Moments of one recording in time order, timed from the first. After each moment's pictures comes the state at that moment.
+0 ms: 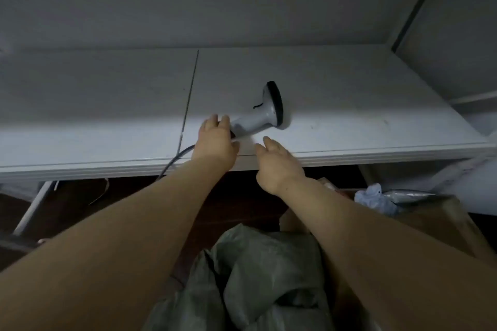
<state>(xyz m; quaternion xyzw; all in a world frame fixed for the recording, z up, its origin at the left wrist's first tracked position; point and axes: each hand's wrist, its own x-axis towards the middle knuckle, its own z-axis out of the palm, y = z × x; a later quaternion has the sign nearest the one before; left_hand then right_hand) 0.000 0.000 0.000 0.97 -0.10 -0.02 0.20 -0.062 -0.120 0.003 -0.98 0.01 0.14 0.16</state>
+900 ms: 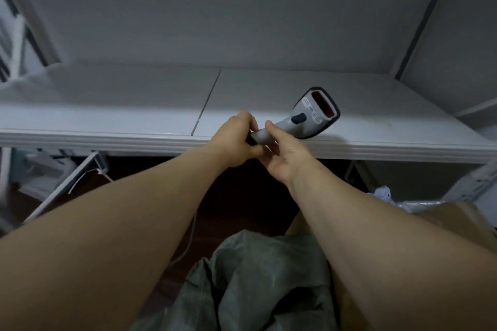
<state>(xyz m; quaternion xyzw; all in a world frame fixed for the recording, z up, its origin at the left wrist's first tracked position) -0.088 0.004 -0.002 0.94 -0.16 0.02 0.31 -0.095 -0.110 -0.029 -0.42 0.20 0.03 0.88</state>
